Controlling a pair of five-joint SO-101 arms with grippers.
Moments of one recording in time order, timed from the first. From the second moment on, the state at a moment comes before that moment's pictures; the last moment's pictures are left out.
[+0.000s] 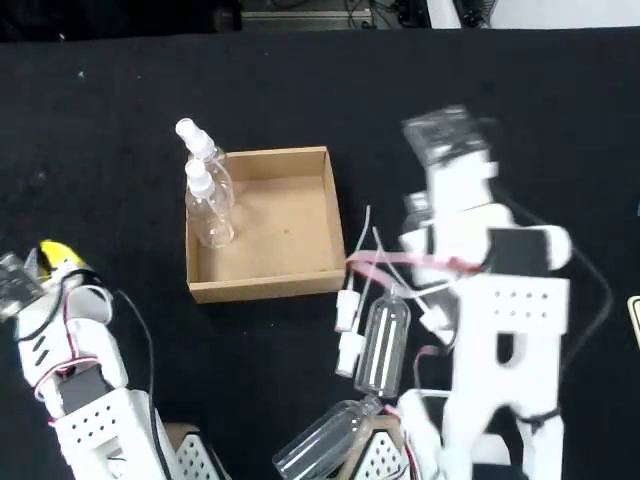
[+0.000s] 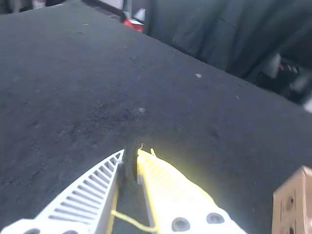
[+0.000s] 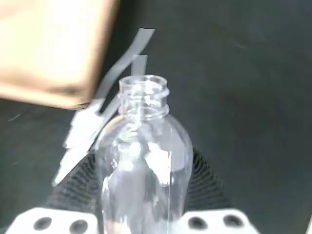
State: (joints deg) left arm -35.8 -87.7 96.6 14.7 9.3; right arm 2.9 -38.0 22.7 91.1 17.5
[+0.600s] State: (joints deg) left arm -21.6 -87.7 69.9 47.4 -8.3; right arm 31.2 -31.0 47.3 59.1 20.8
